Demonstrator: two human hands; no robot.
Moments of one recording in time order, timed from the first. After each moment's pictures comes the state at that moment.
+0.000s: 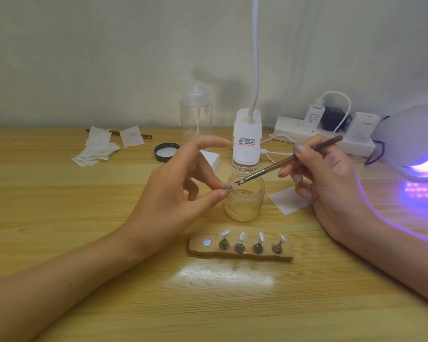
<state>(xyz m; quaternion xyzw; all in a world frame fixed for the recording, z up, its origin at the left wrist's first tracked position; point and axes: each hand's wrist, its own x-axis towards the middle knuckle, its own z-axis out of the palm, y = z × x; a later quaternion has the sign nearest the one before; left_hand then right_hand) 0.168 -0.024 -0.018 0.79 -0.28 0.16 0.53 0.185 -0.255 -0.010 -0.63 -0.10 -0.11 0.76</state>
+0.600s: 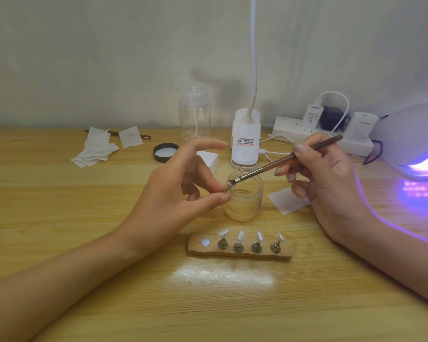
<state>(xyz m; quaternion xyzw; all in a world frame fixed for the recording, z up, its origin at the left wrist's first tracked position) 0.169 -0.025 -0.019 0.77 -0.27 0.10 0.57 0.183 -0.257 -0.010 -0.63 -0.12 -0.11 0.76</state>
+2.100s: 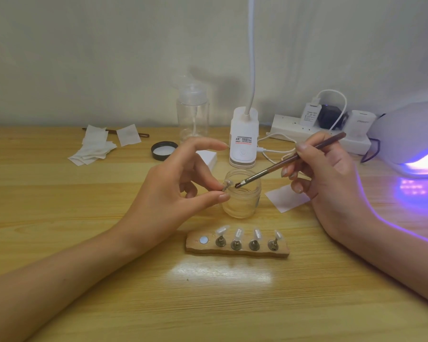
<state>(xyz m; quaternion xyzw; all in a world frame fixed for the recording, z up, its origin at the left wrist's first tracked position) 0.168 -0.024 -0.017 0.78 -0.26 0.11 0.56 0.181 -0.258 -0.012 -0.62 -0.12 -0.13 0.76</state>
